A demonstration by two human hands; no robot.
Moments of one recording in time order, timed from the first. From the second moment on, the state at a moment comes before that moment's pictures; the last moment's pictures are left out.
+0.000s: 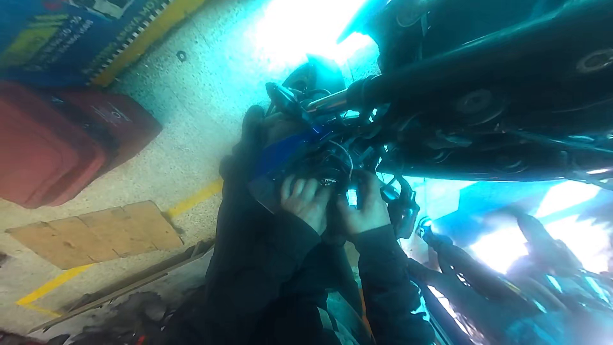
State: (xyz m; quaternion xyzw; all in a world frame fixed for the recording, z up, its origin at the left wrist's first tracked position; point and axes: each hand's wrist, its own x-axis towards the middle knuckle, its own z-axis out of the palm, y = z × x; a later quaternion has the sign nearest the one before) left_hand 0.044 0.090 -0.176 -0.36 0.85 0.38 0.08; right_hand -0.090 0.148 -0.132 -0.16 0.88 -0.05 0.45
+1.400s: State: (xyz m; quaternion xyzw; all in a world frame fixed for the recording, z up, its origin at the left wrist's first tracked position) left_hand 0.076 0.125 -0.176 -0.43 0.72 0.53 -0.13; right_hand -0.089 0.147 -0.188 -0.64 0.72 0.19 0.18
